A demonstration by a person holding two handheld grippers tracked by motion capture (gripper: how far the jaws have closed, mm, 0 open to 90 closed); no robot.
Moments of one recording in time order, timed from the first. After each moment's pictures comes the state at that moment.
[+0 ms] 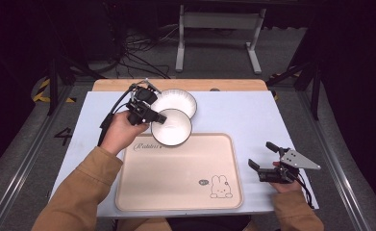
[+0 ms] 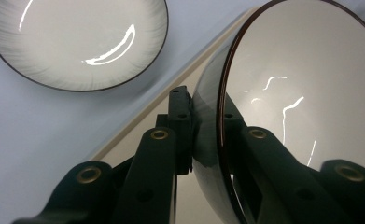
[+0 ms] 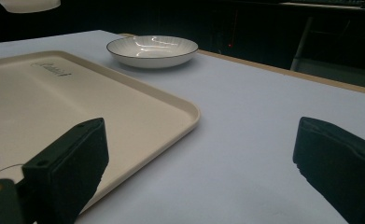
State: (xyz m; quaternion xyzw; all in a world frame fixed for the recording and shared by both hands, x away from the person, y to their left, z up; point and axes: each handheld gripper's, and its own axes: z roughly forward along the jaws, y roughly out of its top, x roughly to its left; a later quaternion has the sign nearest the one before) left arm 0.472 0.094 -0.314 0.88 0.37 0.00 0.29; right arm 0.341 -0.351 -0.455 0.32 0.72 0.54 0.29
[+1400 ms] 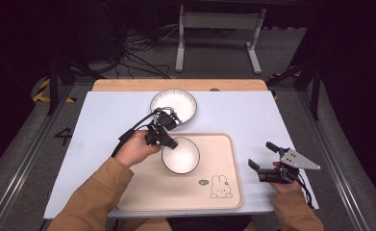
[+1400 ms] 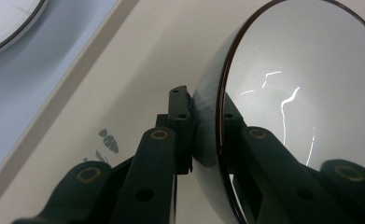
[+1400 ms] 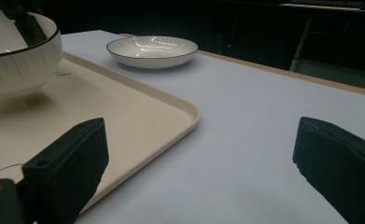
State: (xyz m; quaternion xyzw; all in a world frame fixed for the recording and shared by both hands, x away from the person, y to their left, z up) left arm 0.457 0.046 -0.379 0.93 0.29 -0.03 0.20; right arm 0.340 -0.351 -0.455 0.32 0.72 0.54 0.29
